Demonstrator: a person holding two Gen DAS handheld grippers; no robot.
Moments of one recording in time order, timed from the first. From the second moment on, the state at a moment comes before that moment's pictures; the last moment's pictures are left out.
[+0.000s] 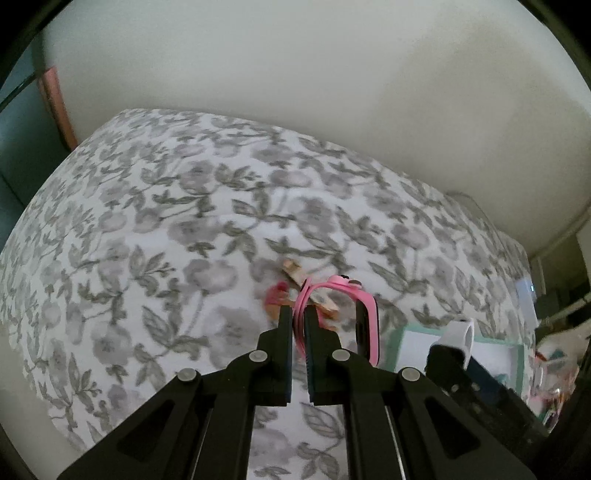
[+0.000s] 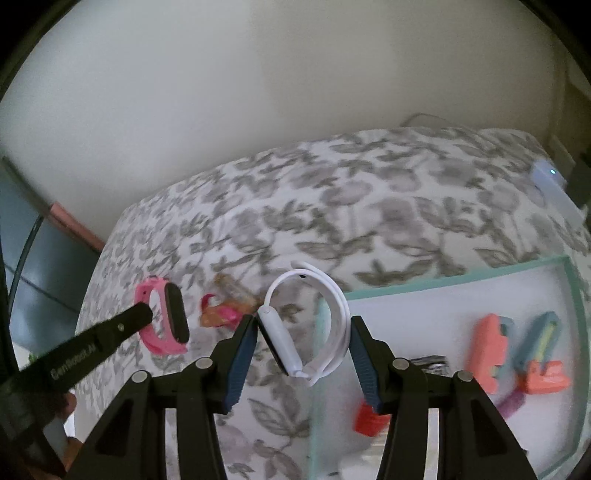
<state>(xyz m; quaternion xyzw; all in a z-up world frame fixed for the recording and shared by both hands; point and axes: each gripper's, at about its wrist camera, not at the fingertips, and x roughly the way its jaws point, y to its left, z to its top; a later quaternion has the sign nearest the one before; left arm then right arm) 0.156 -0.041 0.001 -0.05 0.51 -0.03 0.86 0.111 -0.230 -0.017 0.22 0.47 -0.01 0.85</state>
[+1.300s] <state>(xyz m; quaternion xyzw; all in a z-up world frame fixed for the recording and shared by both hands) 0.143 -0.172 -0.075 0.07 0.56 -0.12 0.81 0.087 -0.328 -0.065 0.22 0.52 -0.12 0.81</state>
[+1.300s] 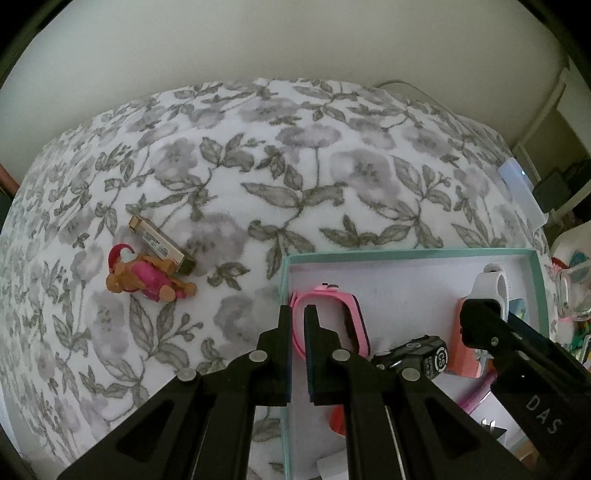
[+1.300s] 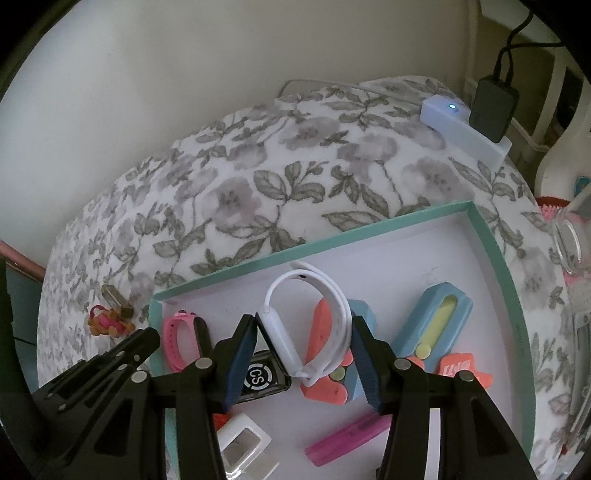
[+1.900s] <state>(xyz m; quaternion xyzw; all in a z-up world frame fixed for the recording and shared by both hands) 0.145 -0.165 -0.062 0.06 0.56 -0.11 0.82 0.089 -0.325 -0.060 0.21 0.52 -0.13 0.82</state>
